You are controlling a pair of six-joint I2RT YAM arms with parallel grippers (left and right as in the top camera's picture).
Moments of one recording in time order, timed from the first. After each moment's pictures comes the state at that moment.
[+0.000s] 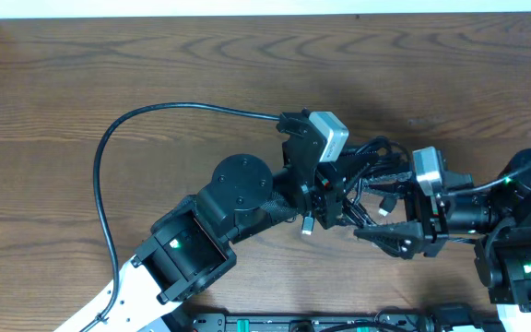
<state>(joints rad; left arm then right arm) -0.90 1.10 1.17 -0.16 0.23 -0.39 0.10 0.81 0.86 -0.25 -1.45 0.05</state>
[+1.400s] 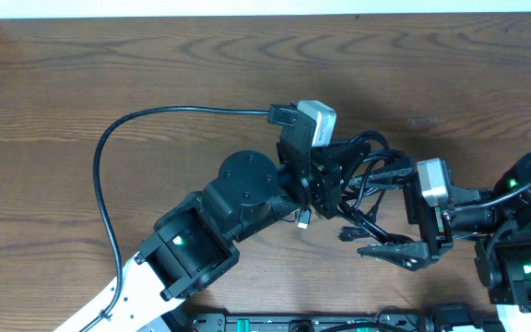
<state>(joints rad) -0.90 1.11 1.17 -0.19 0.15 -0.56 0.10 0.81 0.86 -0.16 -1.51 -0.01</state>
